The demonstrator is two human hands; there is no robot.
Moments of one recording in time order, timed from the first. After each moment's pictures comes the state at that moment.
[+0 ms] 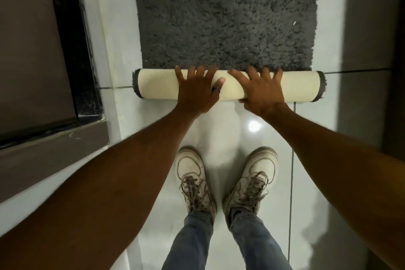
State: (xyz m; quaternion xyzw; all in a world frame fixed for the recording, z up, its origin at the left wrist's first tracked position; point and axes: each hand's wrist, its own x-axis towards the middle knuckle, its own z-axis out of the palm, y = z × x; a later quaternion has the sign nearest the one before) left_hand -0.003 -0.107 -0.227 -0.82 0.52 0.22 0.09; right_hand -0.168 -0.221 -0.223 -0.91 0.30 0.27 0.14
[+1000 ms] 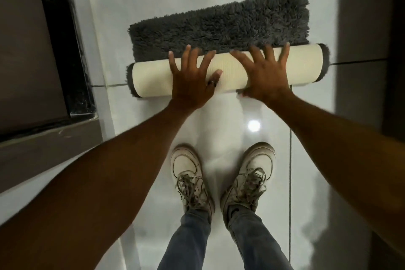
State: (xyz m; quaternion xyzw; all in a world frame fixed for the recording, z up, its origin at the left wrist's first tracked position) left_hand -0.008 -0.108 -0.236 -0.84 0.54 0.10 -0.01; right_hand -0.177 -0.247 -0.222 -0.91 0.31 0.23 0.13
